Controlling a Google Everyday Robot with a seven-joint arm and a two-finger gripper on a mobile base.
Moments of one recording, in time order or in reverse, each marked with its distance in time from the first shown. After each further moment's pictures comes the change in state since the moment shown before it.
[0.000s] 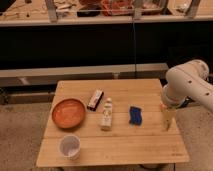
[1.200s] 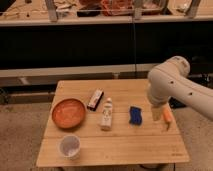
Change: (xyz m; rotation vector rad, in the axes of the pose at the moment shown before) arm -0.064 -0.004 -0.023 0.057 0.038 -0.202
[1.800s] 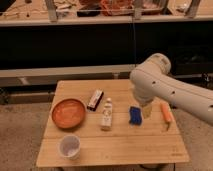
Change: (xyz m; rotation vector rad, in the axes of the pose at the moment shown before) arm -0.058 -0.017 -0.014 0.029 0.017 -0.218
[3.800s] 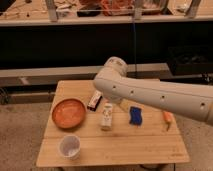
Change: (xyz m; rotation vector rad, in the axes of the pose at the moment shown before) arm -0.104 -0.066 0.029 0.019 0.055 -0.568
